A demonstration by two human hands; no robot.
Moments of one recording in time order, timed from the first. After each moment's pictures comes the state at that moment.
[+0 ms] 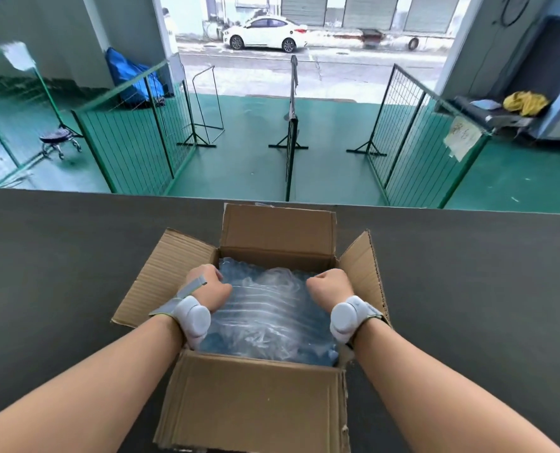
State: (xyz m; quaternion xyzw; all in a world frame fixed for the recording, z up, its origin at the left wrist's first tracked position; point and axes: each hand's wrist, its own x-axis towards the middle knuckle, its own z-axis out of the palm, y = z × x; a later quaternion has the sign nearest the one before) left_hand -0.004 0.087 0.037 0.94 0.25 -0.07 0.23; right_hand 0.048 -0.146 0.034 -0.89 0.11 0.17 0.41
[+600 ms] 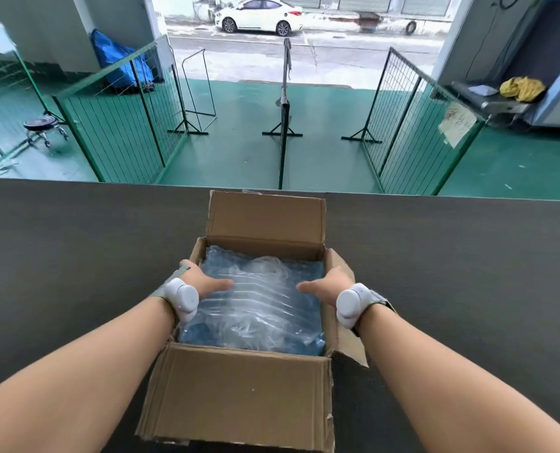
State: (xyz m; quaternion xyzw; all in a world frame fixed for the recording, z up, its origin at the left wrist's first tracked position) left_hand 0.007 0.091 0.014 0.87 0.34 -0.15 0.33; right_hand 0.066 -0.180 0.002 -0.90 0.14 0.25 0.34
